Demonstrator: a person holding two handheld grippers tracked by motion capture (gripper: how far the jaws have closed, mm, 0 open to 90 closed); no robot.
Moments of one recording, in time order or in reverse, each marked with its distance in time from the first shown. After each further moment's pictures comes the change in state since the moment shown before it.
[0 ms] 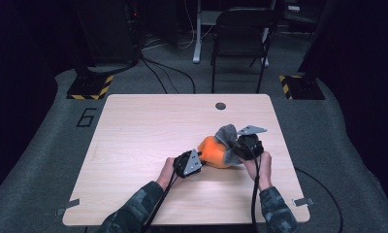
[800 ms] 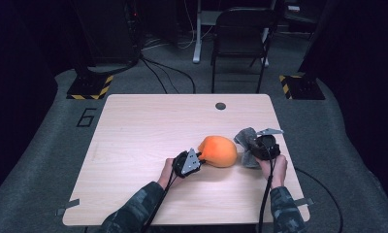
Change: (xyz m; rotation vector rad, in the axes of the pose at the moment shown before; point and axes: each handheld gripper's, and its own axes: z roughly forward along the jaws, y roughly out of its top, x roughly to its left) left arm 0.002 -0.002 -0.003 -0.044 0.000 -0.057; right arm -0.051 -0.035 0.011 0.101 -0.114 0.139
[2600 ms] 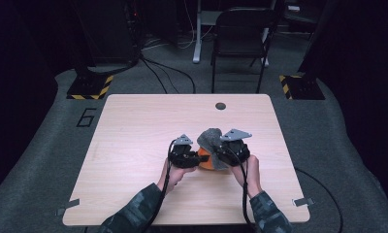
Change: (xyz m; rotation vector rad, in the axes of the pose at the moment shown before) left arm 0.027 0.029 -0.012 0.113 -0.196 -0.669; right arm 0.113 0.032 -0.036 -0.133 0.179 -0.258
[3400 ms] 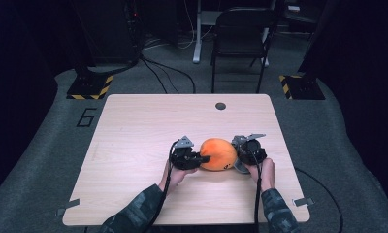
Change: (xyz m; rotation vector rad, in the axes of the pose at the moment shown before) left arm 0.001 -0.007 0.004 -0.042 -0.015 0.011; right arm -0.077 -0.069 0.044 0.252 -0.108 0.199
